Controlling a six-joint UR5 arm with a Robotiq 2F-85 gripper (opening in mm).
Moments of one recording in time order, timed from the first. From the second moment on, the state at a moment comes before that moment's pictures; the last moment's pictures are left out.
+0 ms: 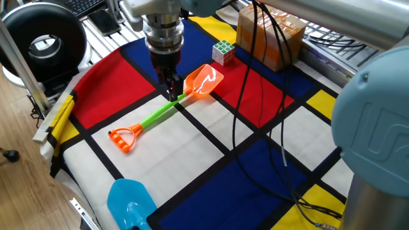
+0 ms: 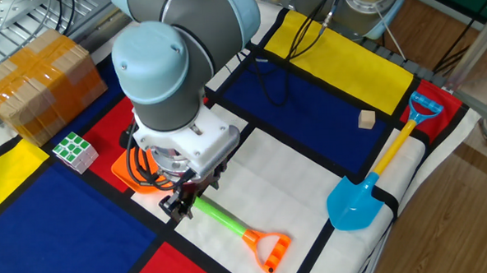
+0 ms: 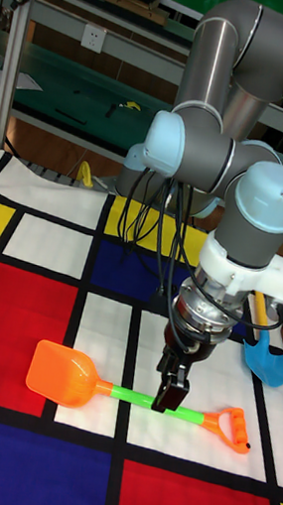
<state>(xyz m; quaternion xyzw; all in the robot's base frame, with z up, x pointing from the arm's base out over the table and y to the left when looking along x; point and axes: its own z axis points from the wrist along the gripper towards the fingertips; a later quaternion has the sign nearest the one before) 0.616 0.110 0.053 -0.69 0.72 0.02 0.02</state>
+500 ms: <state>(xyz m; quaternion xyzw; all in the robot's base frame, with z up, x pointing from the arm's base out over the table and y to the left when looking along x) 0.615 0.105 0.050 -0.70 0.72 0.01 0.00</state>
